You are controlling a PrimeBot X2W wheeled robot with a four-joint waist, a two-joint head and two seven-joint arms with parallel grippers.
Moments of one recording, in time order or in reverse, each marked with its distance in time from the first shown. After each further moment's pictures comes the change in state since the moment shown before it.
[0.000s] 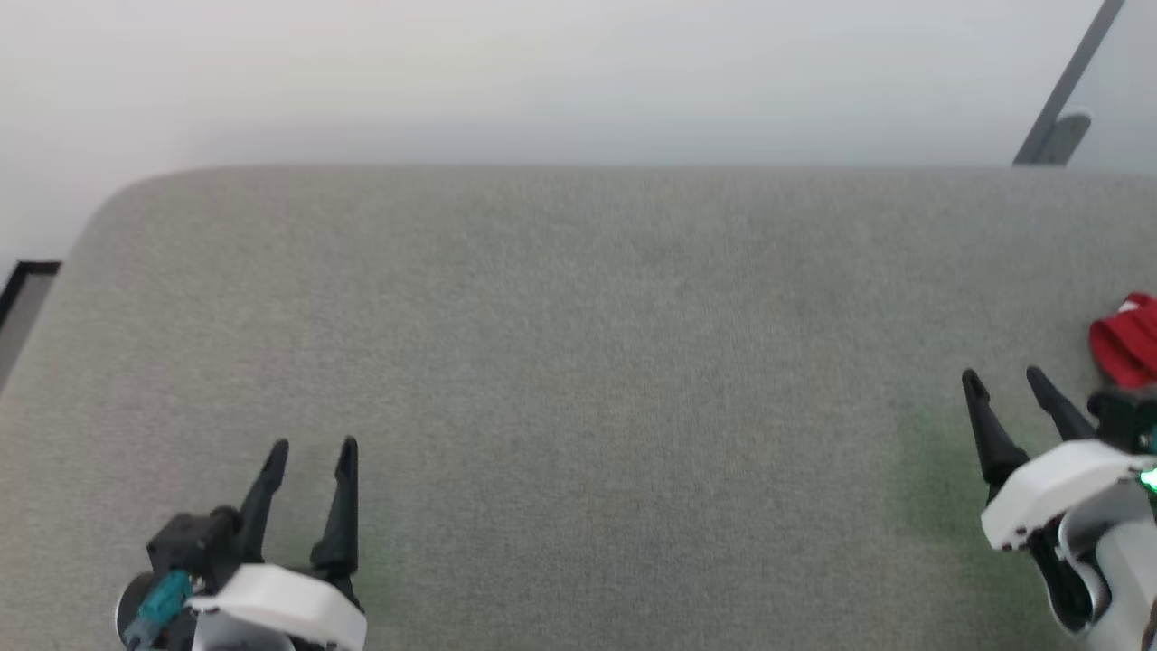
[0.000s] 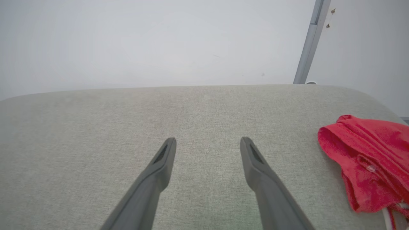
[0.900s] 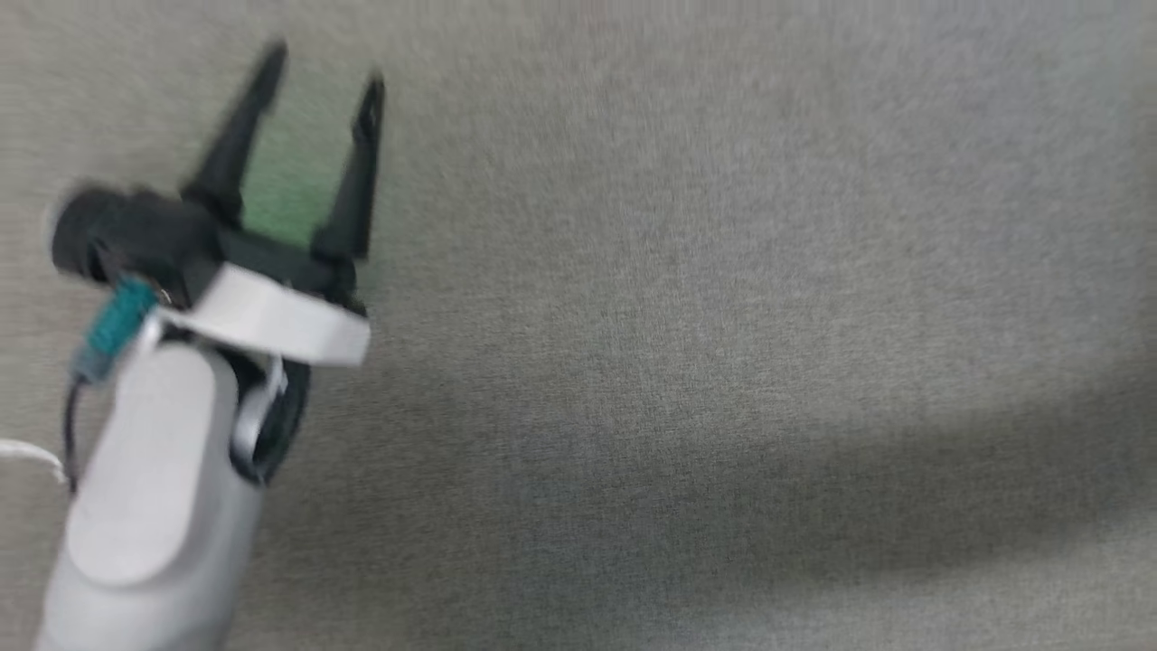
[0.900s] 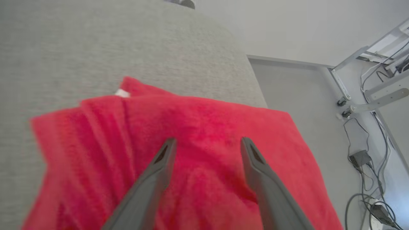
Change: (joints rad) left arm -0.549 0.156 -0.192 -0.115 0.030 0.000 0.000; right arm -0.526 -0.274 -0.151 0.279 -0.172 0.000 0.259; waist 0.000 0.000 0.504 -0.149
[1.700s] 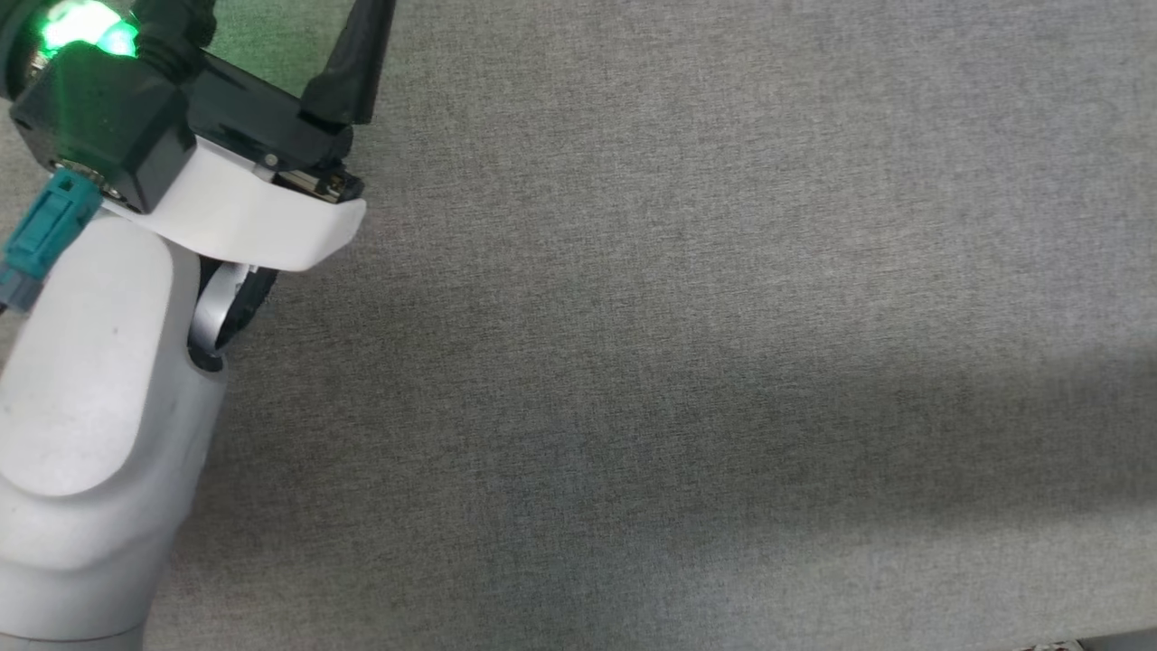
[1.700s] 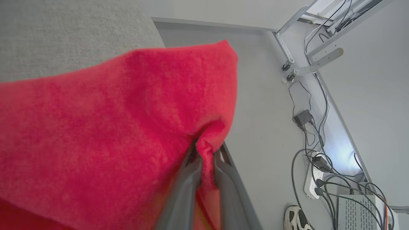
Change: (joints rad) left arm -0.211 0.073 -0.100 -0.103 0.010 0.000 0.000; right arm 0.054 -0.149 -0.277 -0.134 -0.009 0.000 0.185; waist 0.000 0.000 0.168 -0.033
